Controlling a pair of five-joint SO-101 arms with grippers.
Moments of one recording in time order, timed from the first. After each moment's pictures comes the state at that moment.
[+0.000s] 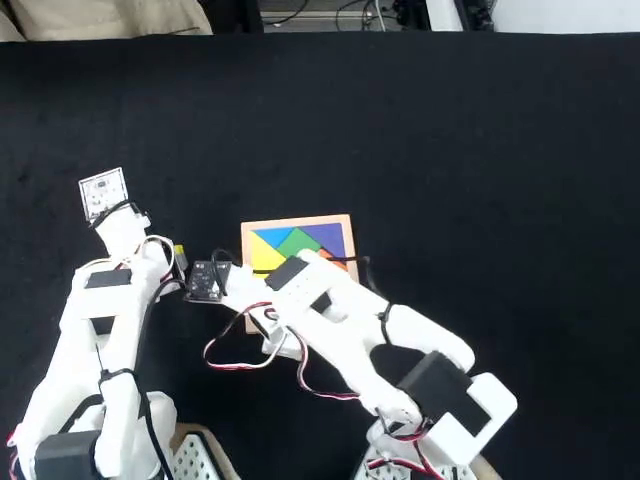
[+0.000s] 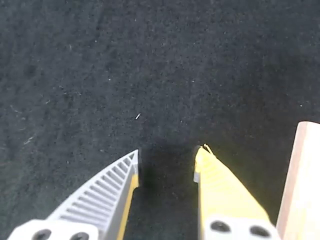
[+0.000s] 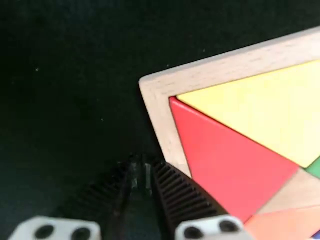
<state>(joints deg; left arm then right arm) -12.0 -27.8 66.1 30.5 11.0 -43.6 -1.3 42.9 57.5 33.6</state>
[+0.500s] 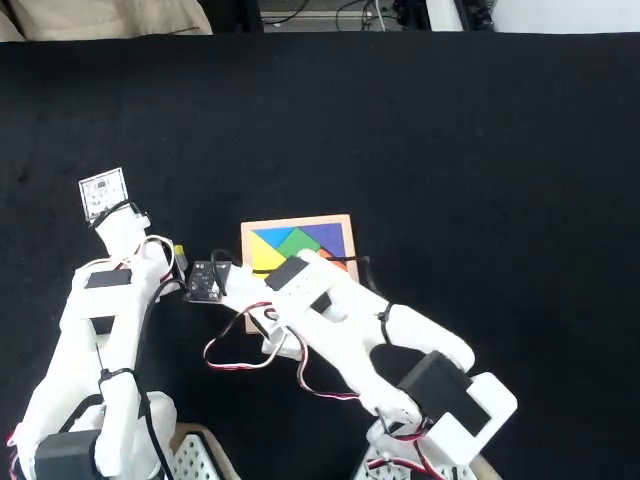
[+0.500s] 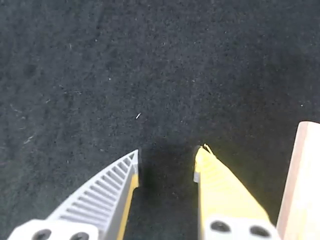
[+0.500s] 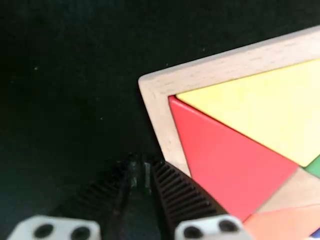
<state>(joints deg) -12.0 -27.6 66.1 30.5 11.1 -43.6 -1.2 42.2 57.5 33.4</state>
